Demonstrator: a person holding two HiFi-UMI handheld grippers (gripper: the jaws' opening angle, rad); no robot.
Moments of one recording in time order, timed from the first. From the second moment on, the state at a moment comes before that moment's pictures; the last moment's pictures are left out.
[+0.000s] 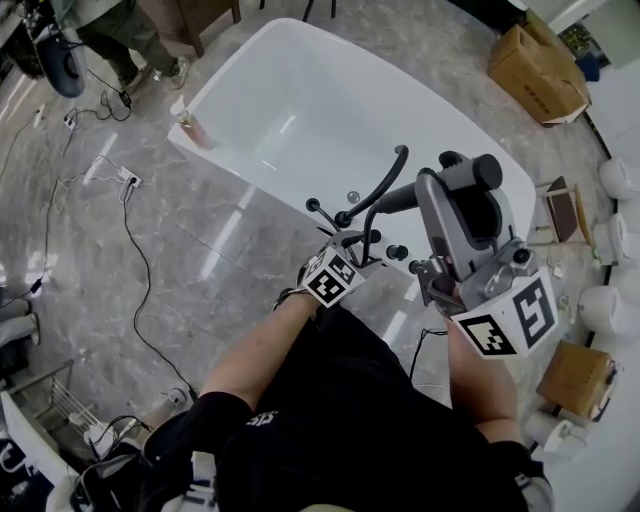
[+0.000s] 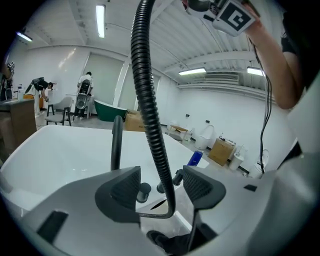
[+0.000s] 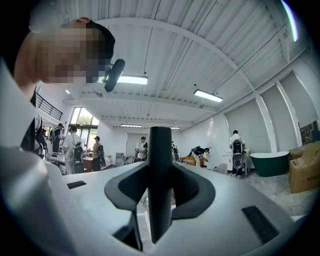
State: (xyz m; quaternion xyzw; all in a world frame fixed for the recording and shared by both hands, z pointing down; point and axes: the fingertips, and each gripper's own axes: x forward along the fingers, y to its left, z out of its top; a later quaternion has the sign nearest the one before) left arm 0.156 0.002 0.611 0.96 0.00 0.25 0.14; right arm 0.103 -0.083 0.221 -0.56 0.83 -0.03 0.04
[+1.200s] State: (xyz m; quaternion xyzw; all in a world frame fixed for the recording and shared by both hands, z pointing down) left arm 0.082 -0.118 0.560 0.95 -0.15 0.23 0.13; right arm 0.107 -0.067 0.226 -0.56 0.82 -0.03 0.05
